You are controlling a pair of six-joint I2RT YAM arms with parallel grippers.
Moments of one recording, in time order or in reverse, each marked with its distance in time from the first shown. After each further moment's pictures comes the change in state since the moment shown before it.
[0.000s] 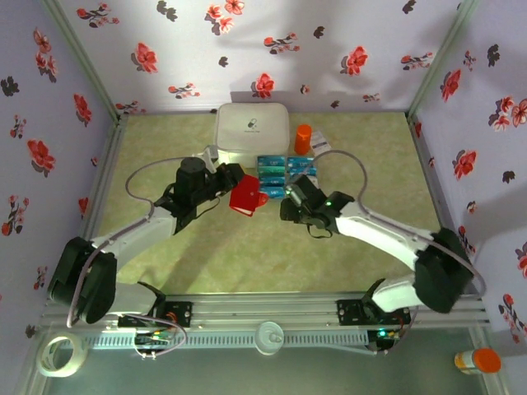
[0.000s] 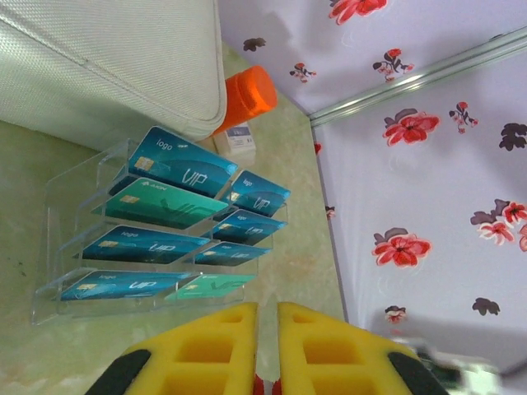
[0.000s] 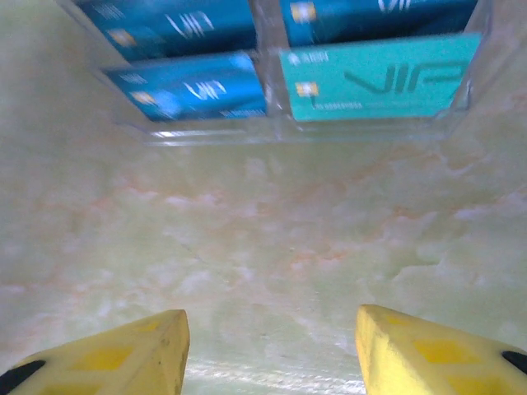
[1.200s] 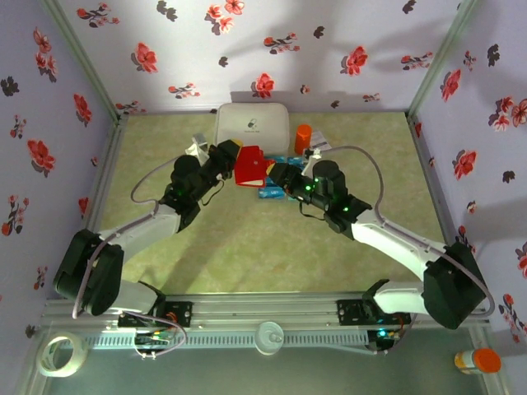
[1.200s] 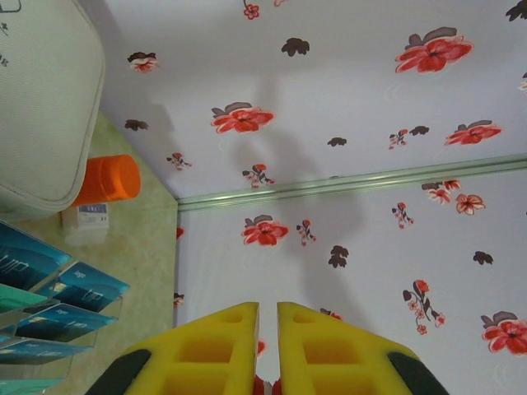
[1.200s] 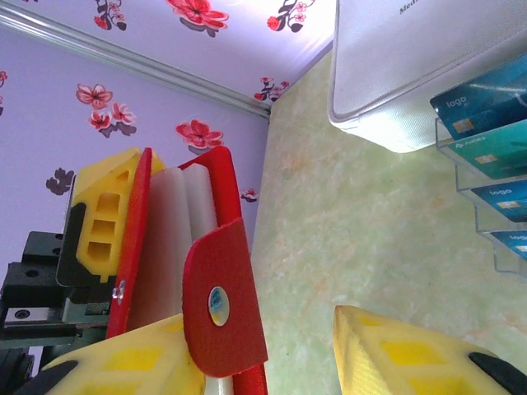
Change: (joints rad) left arm -0.004 0.058 0.004 0.398 -0.131 -0.423; right arm -0.130 -0.071 -0.151 0.816 -0.391 0.333
